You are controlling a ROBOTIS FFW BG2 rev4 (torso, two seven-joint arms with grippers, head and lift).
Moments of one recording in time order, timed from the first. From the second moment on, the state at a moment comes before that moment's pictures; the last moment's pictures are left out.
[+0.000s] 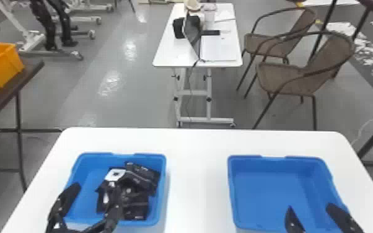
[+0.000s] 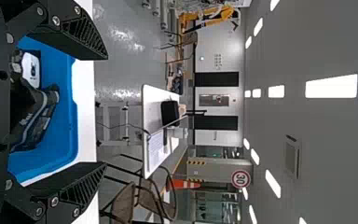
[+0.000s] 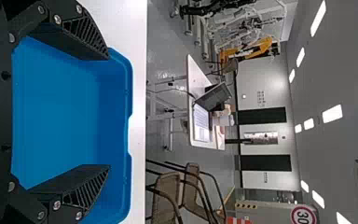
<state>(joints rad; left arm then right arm) 0.75 0.00 0.15 -2.00 0.07 -0.27 -0.20 0.74 0.00 -0.10 -1.99 -0.08 -0.06 0.27</state>
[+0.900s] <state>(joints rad) 0.75 0.00 0.14 -1.99 0.05 -0.29 -0.20 0.73 0.00 -0.10 -2.06 0.04 0.08 0.33</state>
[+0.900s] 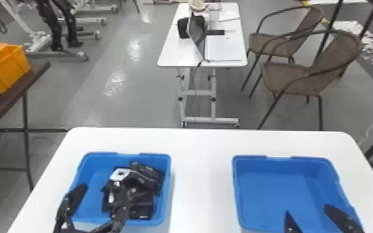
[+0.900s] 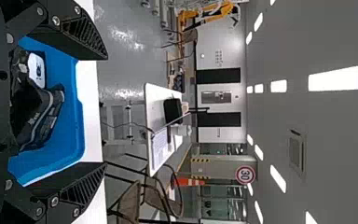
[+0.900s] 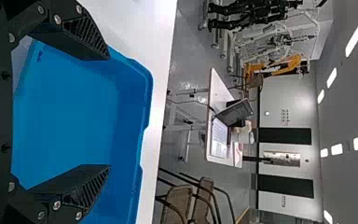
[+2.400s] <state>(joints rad) 0.73 0.00 0.13 -1.96 0.07 -0.30 -0.21 0.71 0.00 -0.10 -2.04 0.03 0.08 0.34</state>
